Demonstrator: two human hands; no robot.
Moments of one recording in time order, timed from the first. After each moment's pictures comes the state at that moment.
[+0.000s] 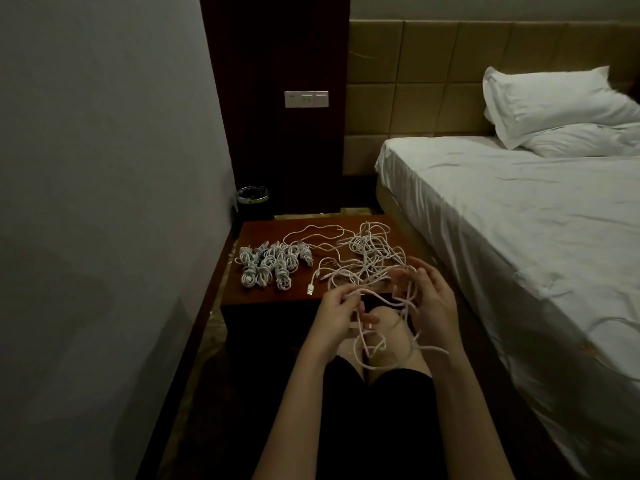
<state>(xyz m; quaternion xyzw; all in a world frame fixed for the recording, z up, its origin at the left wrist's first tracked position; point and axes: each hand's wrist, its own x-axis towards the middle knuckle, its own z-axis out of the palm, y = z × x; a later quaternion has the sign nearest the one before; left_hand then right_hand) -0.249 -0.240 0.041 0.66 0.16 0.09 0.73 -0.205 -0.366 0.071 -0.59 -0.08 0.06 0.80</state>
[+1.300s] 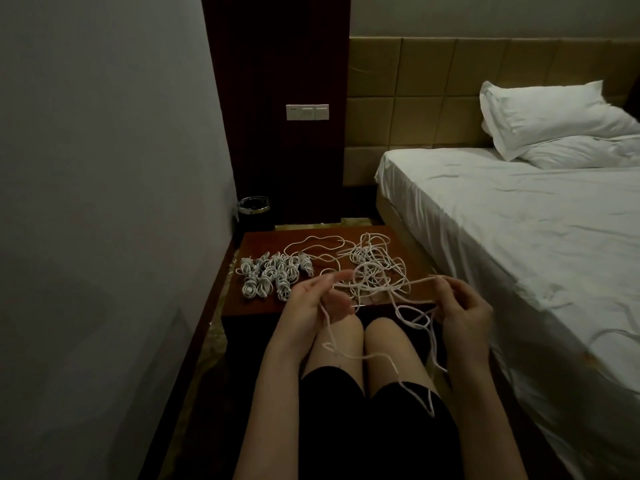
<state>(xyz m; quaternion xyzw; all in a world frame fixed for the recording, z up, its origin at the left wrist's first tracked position) -0.278 -0.215 0.090 0.58 0.10 0.11 0.80 -0.204 -0.388 0.078 -0.67 -0.06 -0.09 0.74</state>
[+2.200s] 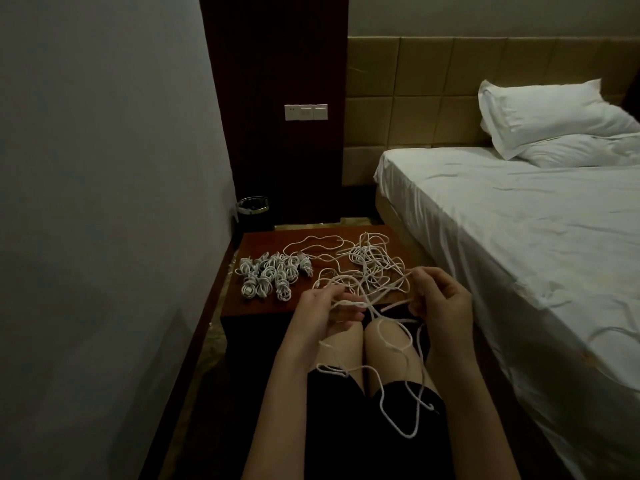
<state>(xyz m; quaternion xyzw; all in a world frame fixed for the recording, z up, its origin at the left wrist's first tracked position) -0.273 -0.229 0.085 0.61 0.19 0.10 0.76 -0.224 -0.375 0.097 -0.63 -0.13 -0.02 0.77</state>
